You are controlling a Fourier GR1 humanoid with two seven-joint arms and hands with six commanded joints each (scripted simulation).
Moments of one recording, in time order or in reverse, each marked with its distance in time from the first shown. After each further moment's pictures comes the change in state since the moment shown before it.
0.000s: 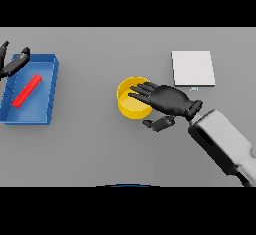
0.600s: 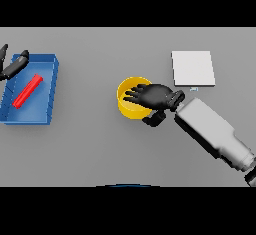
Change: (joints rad) left arm 0.027 -0.001 0.010 0.003 0.016 -0.005 -0.032; right arm -0.201 0.061 0.146 0.266 0.109 0.096 -0.023
